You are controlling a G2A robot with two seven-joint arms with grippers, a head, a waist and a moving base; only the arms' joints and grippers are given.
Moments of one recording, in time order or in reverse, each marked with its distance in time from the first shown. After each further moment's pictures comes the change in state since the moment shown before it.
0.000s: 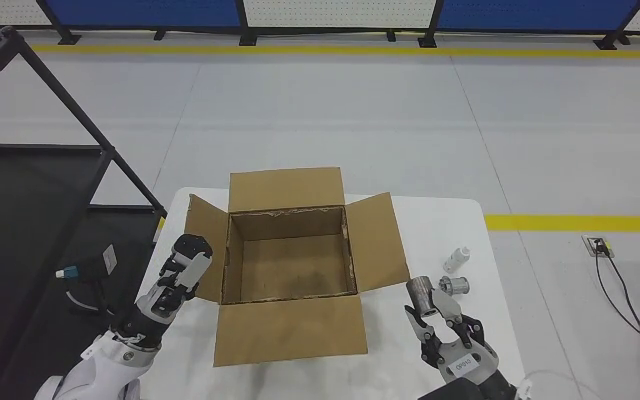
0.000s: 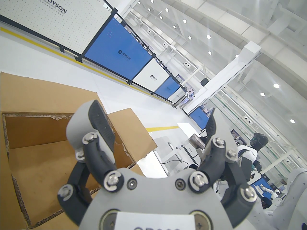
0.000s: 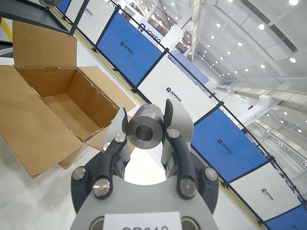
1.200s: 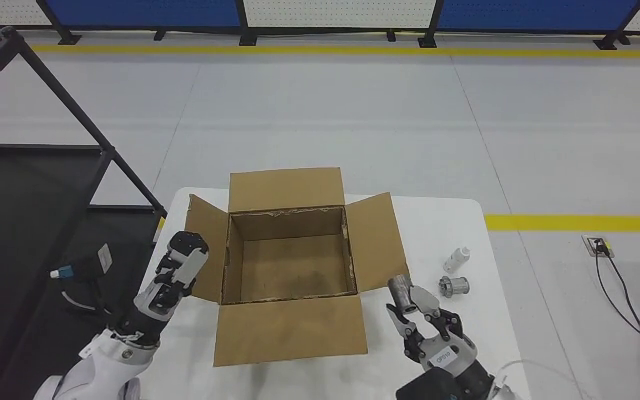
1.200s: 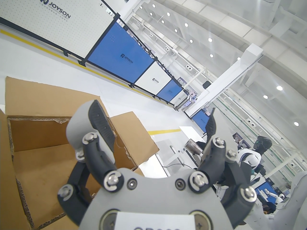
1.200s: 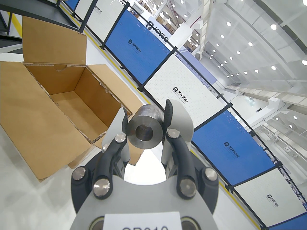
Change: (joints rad) left arm -0.004 -0.002 -0.007 0.001 0.018 0.013 0.036; right arm 0.102 -0.009 -0.095 0.031 -0.044 -0.049 0.096
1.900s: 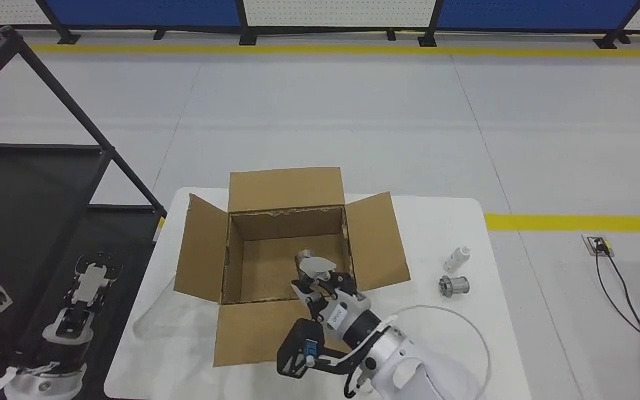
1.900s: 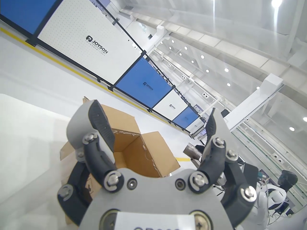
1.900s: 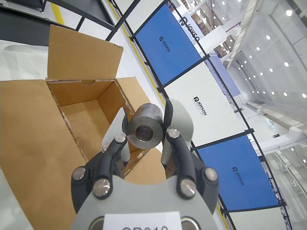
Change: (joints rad) left arm 0.192 -0.003 -0.278 0.060 -0.114 -0.121 0.093; right arm 0.559 -0.102 -0.470 0.152 -0.013 -0.147 0.485
